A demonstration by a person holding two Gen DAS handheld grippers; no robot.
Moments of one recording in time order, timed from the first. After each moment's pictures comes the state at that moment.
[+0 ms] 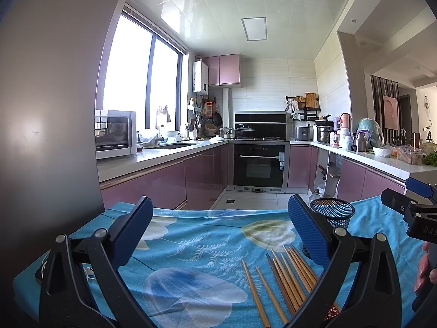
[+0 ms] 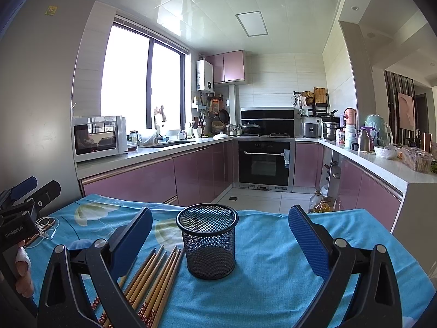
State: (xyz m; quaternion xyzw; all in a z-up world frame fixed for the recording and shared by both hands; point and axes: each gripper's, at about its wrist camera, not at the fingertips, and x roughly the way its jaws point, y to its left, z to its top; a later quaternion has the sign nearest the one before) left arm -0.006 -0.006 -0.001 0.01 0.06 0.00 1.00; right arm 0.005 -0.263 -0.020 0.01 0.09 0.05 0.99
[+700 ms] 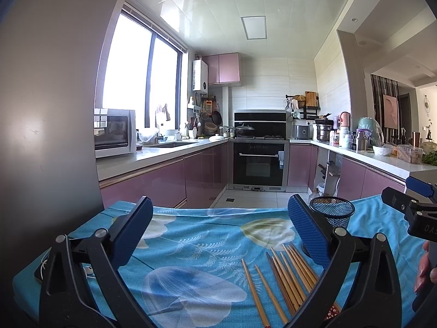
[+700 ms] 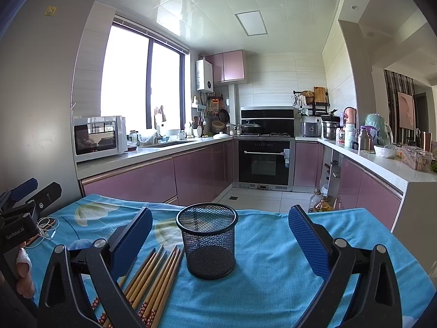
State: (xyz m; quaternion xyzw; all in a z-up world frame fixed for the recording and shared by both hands) left arm -0.005 -0.007 -0.002 0.01 0.06 0.00 1.00; right arm 0.005 -0.264 -0.020 0.01 0.09 0.05 0.99
